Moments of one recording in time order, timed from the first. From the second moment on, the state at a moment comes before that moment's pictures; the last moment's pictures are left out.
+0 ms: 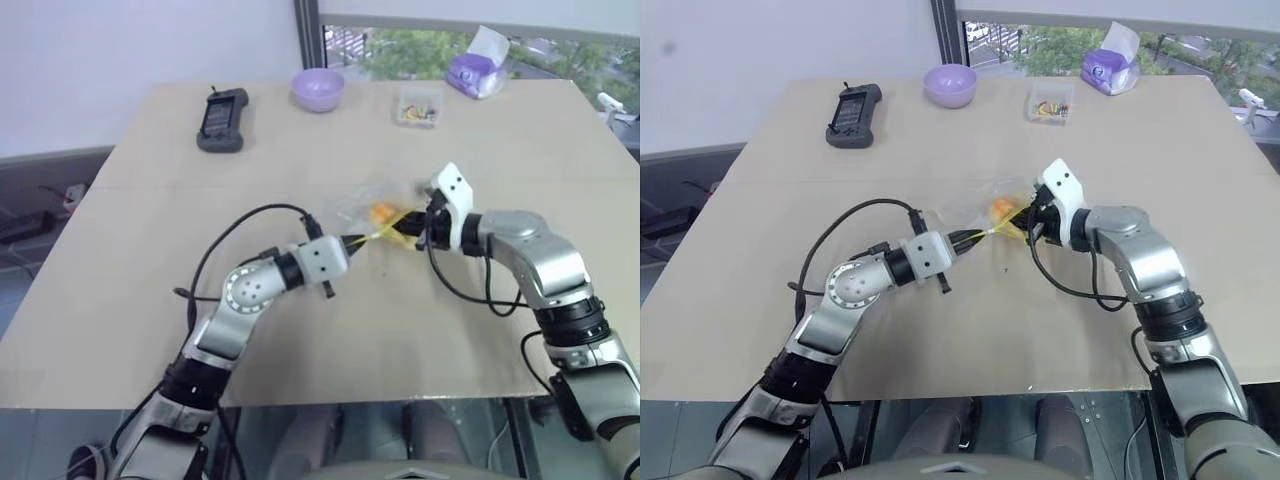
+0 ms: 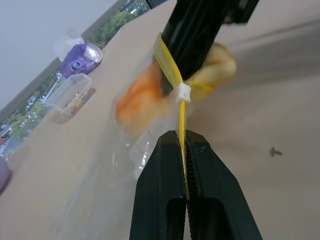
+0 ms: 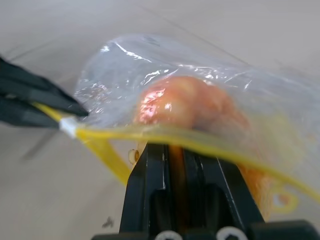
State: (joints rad) left arm -0.35 0.44 -0.24 -0.07 0.10 -0.14 -0.68; right arm -0.65 -0.45 0.18 -0.02 0.25 0.70 0.74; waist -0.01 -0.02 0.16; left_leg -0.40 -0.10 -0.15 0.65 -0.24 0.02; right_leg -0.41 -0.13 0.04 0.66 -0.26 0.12
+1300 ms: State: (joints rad) left arm -0.40 0.40 -0.25 0.01 0.10 -0.15 -0.66; right arm -0.51 -0.66 0.12 -0.16 0.30 0.69 0.85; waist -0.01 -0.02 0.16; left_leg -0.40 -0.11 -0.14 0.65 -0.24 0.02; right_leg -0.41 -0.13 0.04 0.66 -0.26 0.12
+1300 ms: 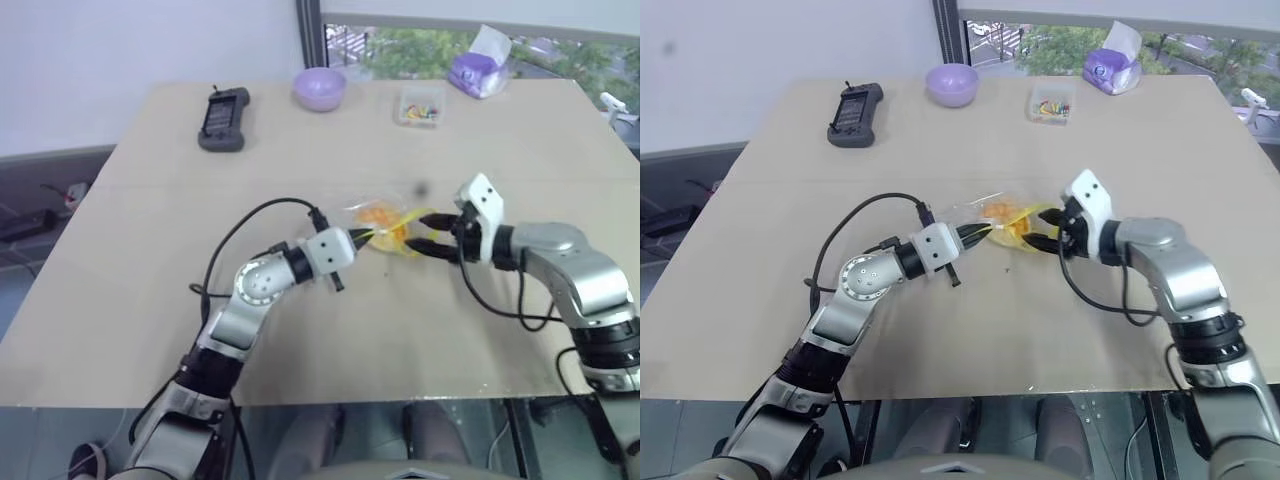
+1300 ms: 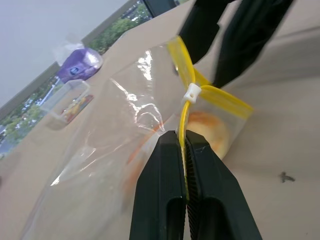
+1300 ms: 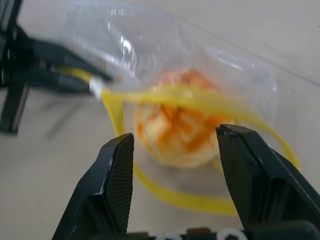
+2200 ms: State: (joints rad) left arm -0.39 0.39 -0.24 0.01 0.10 -0.11 -0.65; right arm -0.65 -0.56 0.28 0.33 -0.13 0.09 0.76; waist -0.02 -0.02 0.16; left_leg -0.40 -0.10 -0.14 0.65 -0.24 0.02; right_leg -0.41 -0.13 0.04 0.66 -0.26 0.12
